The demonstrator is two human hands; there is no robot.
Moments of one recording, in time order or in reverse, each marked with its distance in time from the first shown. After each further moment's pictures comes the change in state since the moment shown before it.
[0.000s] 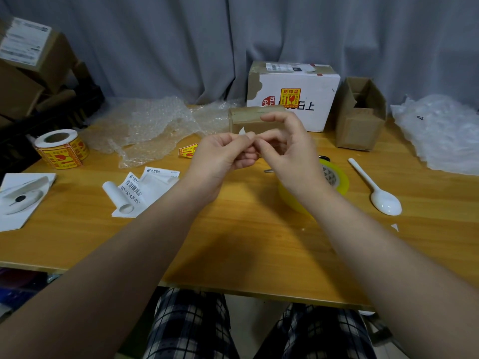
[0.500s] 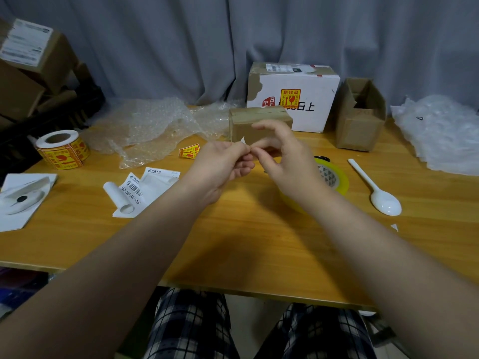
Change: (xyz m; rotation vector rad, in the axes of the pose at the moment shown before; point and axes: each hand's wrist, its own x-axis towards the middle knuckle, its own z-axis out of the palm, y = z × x) left_hand 0.001 0.002 0.004 0.016 0.042 -0.171; right_hand -0.004 0.006 -0.002 -0.273 -0.069 -0.160
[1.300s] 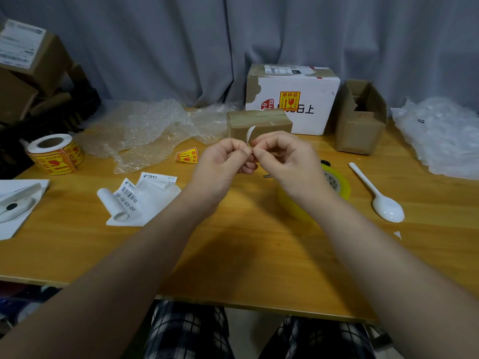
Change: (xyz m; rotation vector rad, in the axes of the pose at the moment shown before) left_hand 0.005 -0.015 -0.005 0.070 -0.113 0.349; right_hand 0.006 0.004 0.002 0.328 0.062 0.248
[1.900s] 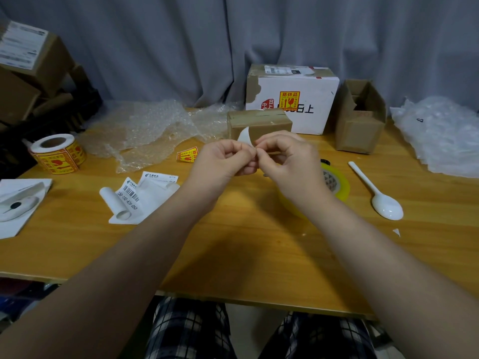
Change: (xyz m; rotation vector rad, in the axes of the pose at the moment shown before) left_hand -0.005 0.010 -0.003 0.022 0.006 -0.099; right_hand -0.003 0.004 0.003 -0.279 0.123 -0.284
